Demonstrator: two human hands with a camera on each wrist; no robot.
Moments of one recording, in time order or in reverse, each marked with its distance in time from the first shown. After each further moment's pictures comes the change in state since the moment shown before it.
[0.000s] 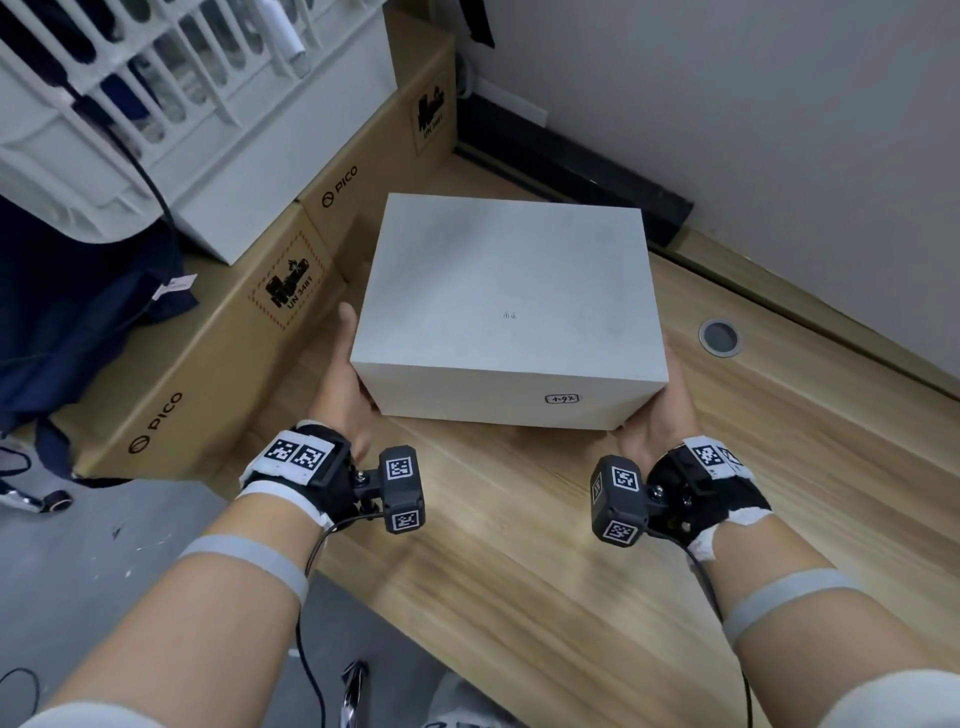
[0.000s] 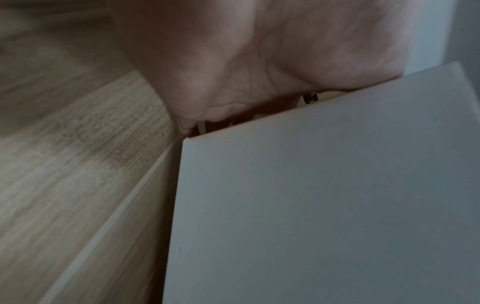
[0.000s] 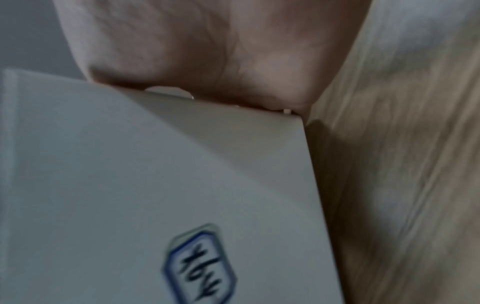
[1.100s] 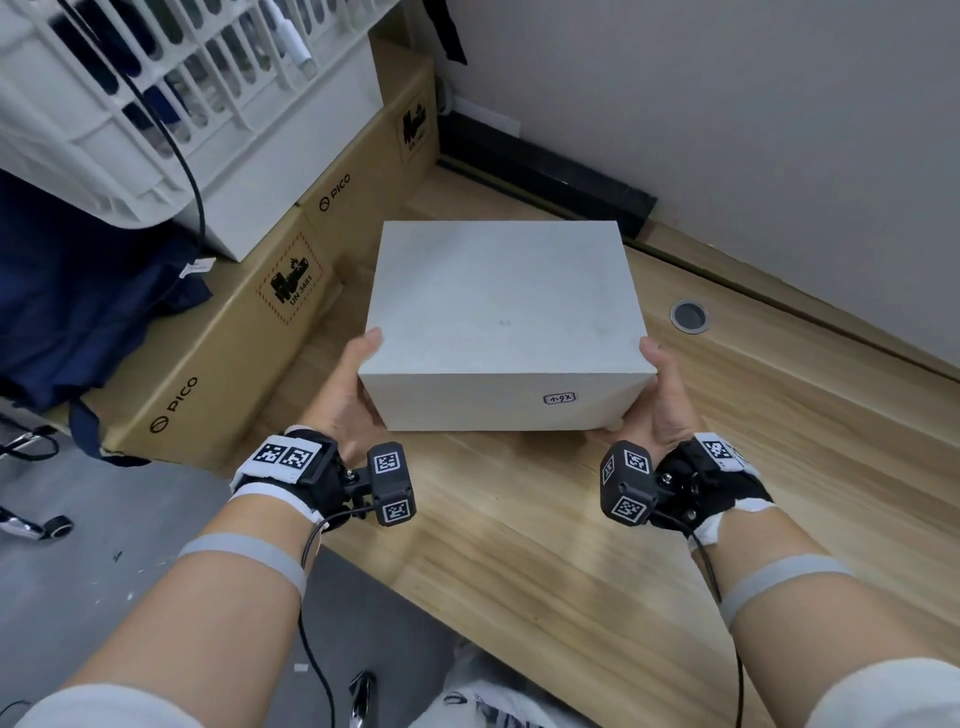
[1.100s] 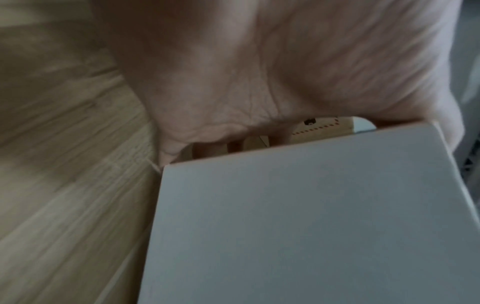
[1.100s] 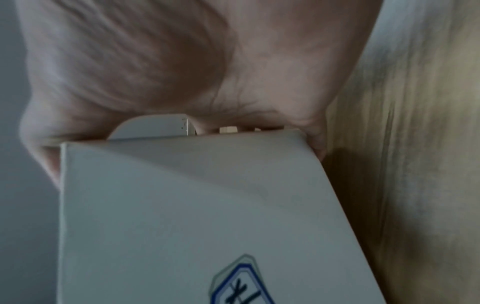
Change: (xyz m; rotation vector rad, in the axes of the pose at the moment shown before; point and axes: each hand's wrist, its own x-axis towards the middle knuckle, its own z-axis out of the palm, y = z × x) left_hand -0.035 -0.013 -0.012 -0.108 -0.106 -0.173; right_hand -0.041 0.008 -0.033 0.207 -0.107 0.163
